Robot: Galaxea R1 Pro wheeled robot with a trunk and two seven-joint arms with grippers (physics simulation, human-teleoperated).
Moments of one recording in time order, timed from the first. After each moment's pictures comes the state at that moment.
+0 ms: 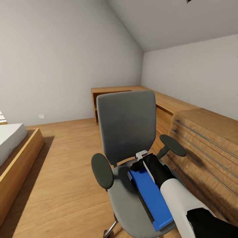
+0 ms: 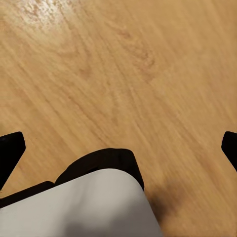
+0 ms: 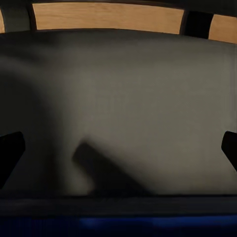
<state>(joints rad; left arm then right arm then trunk) 0.35 0.01 0.36 -1.11 1.00 0.20 0.28 -0.88 0.12 0.12 -0.61 0.29 0.72 0.26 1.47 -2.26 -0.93</state>
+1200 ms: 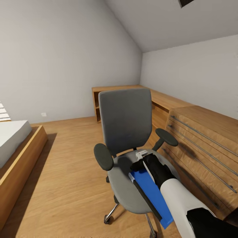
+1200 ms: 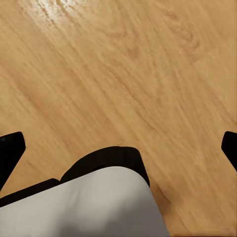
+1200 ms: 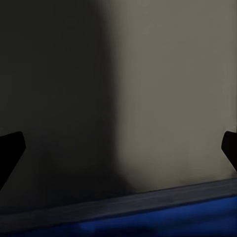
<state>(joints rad) 0.35 0.01 0.36 -1.10 1.00 0.20 0.28 -0.88 0.12 0.12 -0.61 0.29 0.72 0.26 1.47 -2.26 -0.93</state>
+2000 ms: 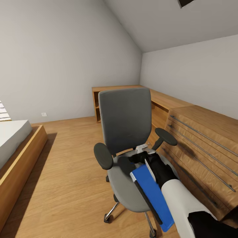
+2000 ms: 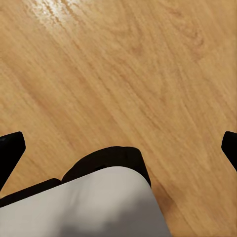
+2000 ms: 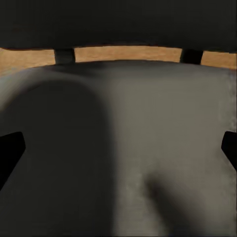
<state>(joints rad) 0.35 0.01 0.37 -1.10 1.00 0.20 0.29 -0.86 0.13 0.06 -0.68 0.26 0.51 0.27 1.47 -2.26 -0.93</state>
